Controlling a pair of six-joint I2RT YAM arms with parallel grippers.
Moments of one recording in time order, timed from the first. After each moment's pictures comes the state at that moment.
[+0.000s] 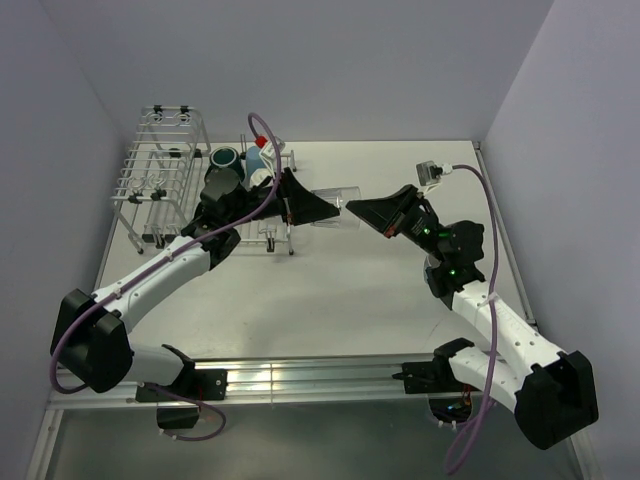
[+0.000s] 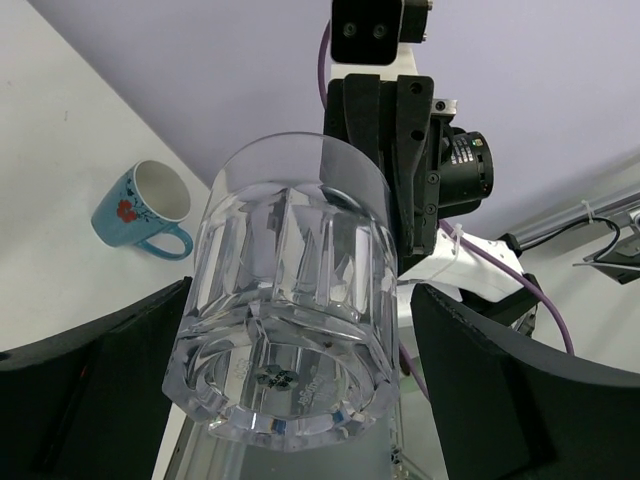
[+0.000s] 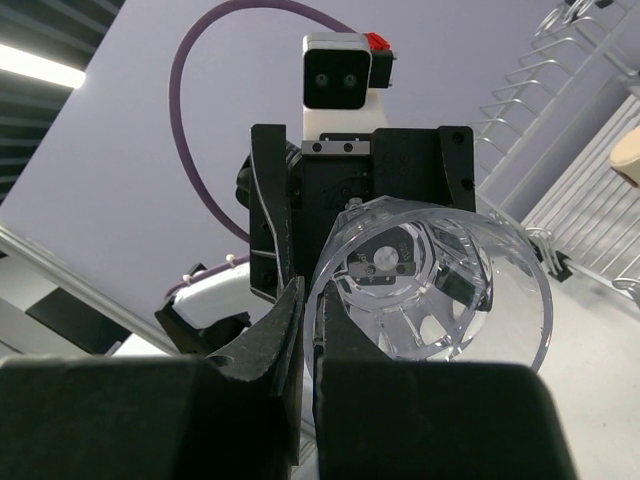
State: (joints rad) left arm -0.59 1.36 1.03 0.46 0.77 -1.01; right arm 0.36 0.96 0.59 0.83 -0.59 1.31
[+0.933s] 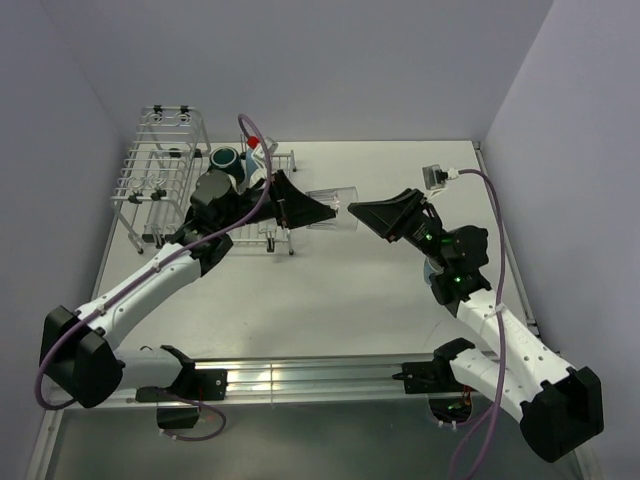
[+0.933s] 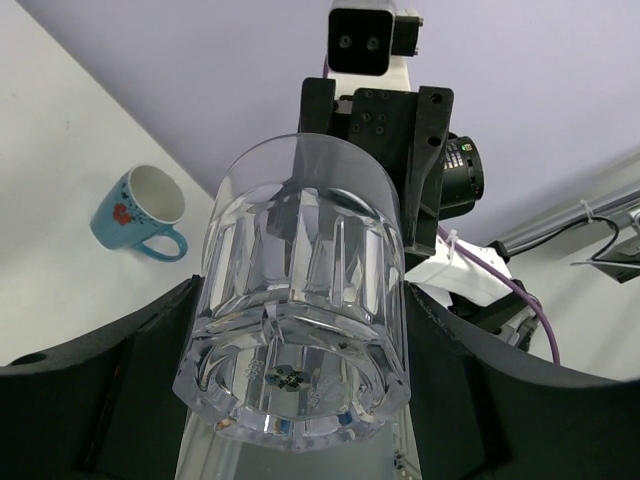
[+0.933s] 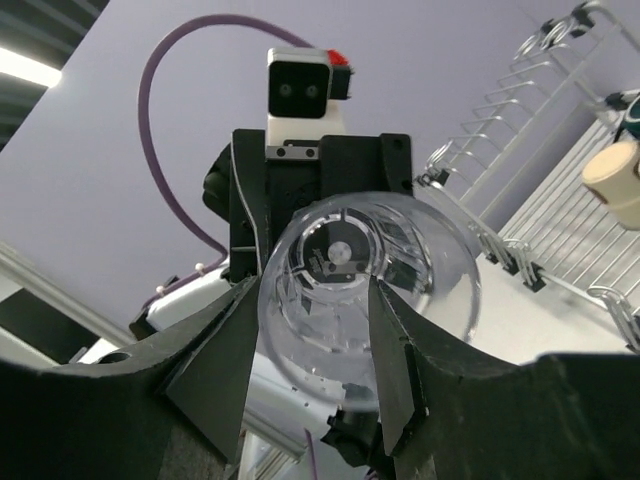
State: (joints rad) left arm -0.60 1.28 1.03 0.38 0.73 -1.00; right arm 0.39 0.89 0.59 0.73 -0.53 1.21
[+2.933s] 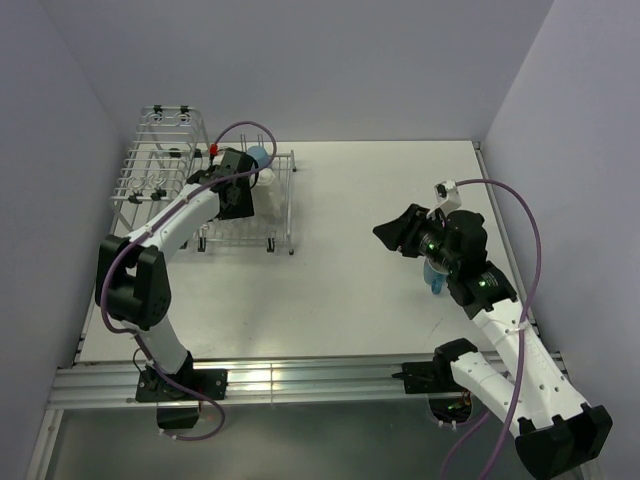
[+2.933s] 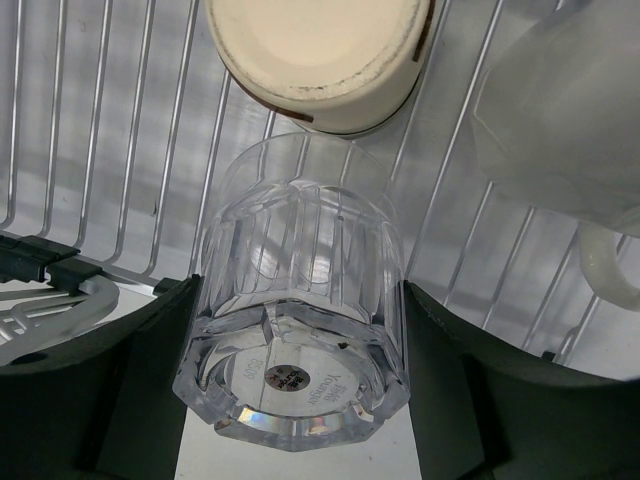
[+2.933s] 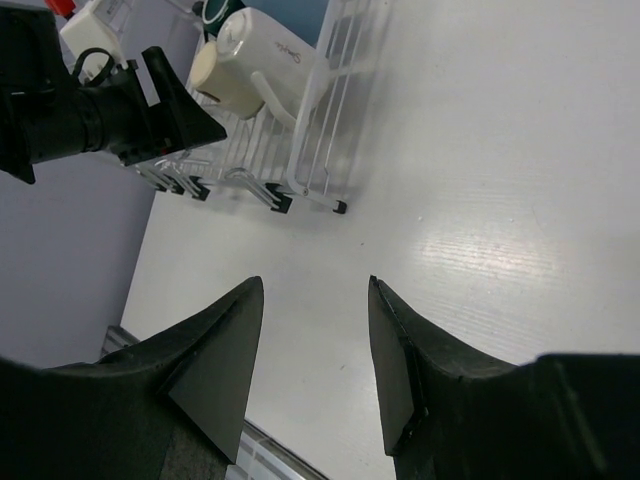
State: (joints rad) left arm -0.38 1.73 1.42 -0.74 -0.45 -0.47; right arm 0.30 0.76 0.75 -0.29 -0.25 0.65
